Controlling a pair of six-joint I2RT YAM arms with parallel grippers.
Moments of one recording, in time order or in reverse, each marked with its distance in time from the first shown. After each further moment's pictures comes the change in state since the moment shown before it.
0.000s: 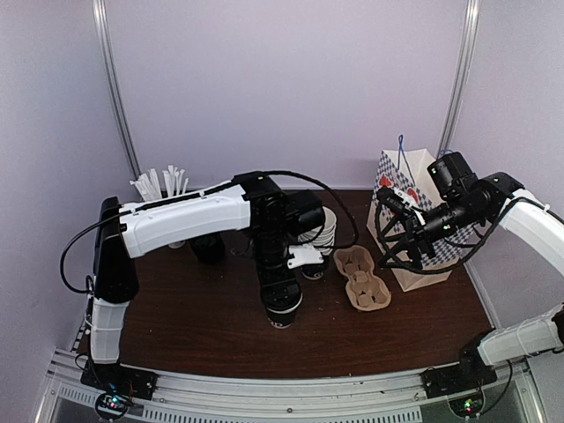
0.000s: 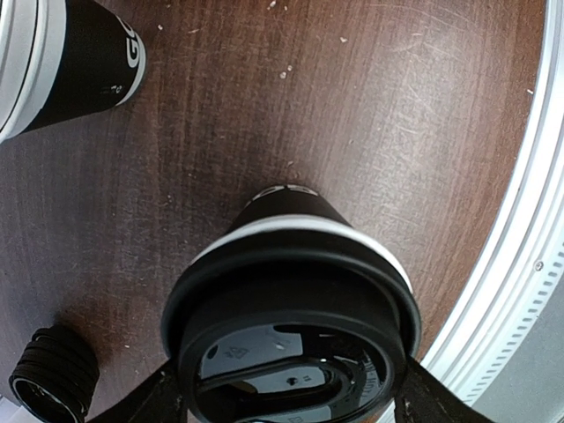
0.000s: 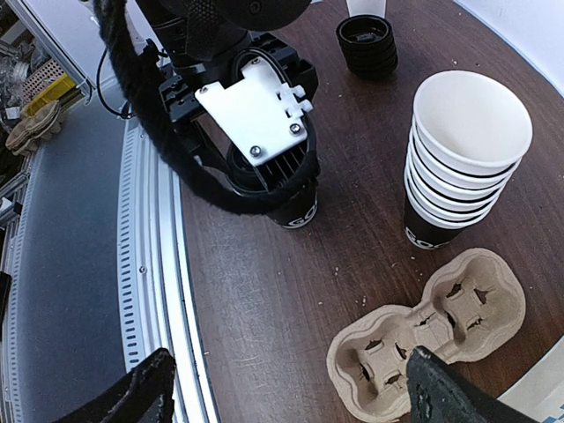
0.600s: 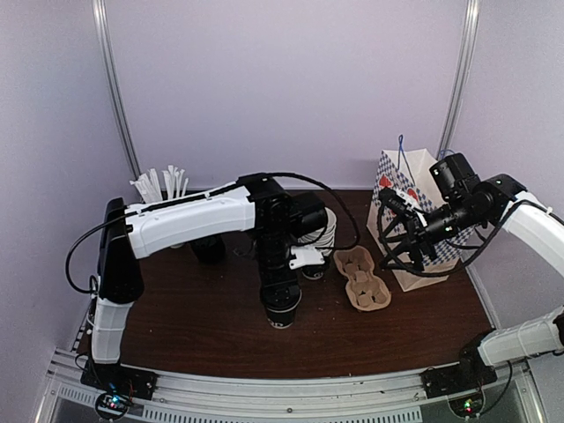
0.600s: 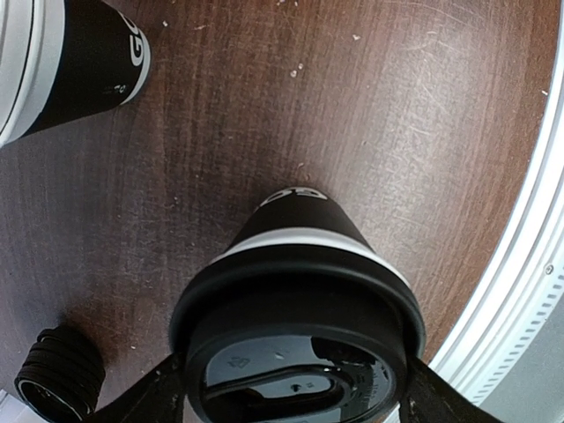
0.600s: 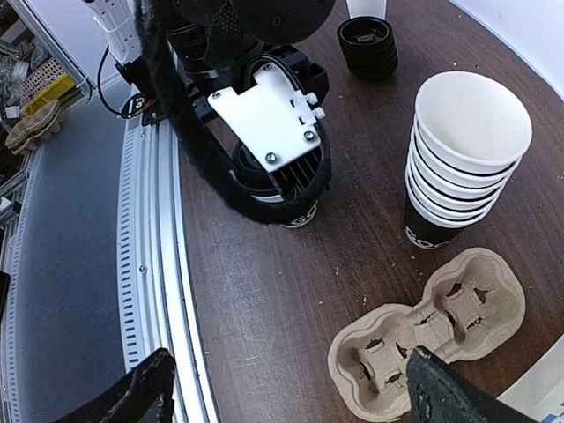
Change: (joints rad) left arm -0.001 0.030 0.026 -0.010 -0.034 0.000; right arm 0.000 -0.018 -0.015 0.005 0.000 0.000
